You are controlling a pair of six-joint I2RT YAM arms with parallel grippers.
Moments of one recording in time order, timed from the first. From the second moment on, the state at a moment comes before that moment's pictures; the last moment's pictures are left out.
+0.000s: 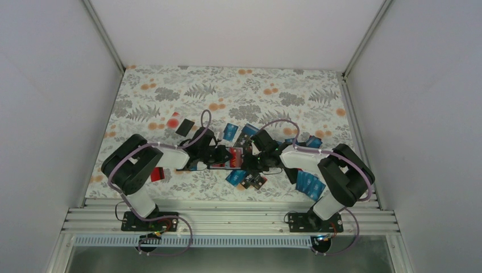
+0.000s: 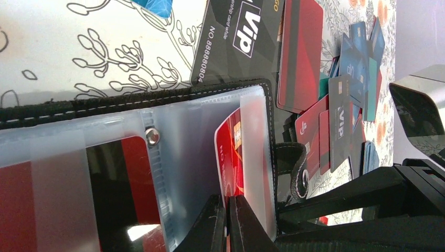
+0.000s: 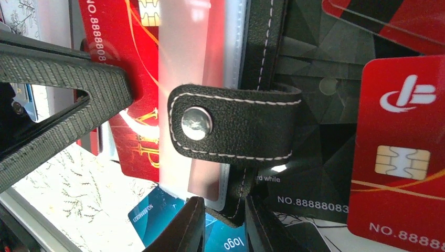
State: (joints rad) left arm -0.65 1.70 0.61 0.31 0.45 -0.84; right arm 0.73 1.59 0.72 -0.22 -0.34 0.72
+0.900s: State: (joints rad) left arm -0.67 1.56 0.65 0.02 0.34 -0.73; right arm 0.72 1.41 0.81 -0.39 -0.35 0.66
